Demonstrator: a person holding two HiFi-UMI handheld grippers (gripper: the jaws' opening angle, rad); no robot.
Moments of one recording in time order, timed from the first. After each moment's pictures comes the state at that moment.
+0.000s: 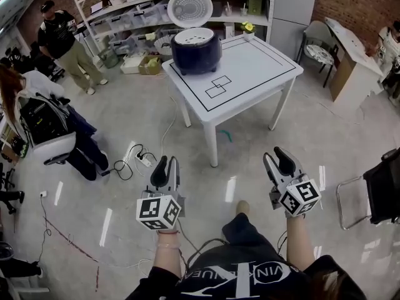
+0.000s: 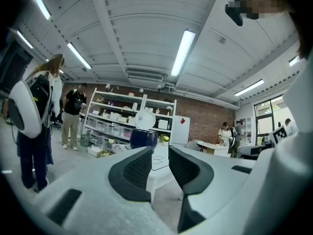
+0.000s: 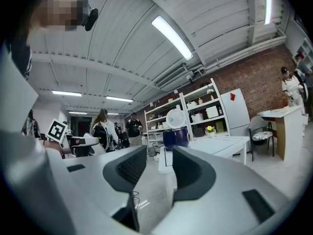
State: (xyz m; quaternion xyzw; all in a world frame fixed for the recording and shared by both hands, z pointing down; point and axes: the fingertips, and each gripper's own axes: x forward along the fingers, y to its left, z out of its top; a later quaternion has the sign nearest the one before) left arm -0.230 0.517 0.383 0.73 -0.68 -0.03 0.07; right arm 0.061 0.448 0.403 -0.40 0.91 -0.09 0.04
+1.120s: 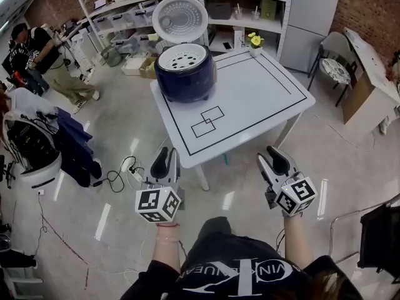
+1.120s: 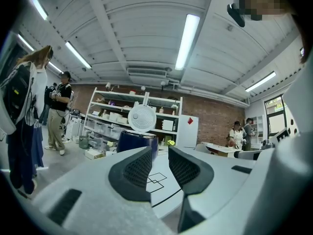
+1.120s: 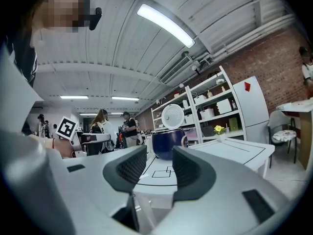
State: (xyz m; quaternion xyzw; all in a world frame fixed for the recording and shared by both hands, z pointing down) left arm -0.187 0.249 0.374 0.71 -0.70 -0.04 0.06; right arm 0.071 0.181 0.405 -0.32 0.94 -0.10 0.03
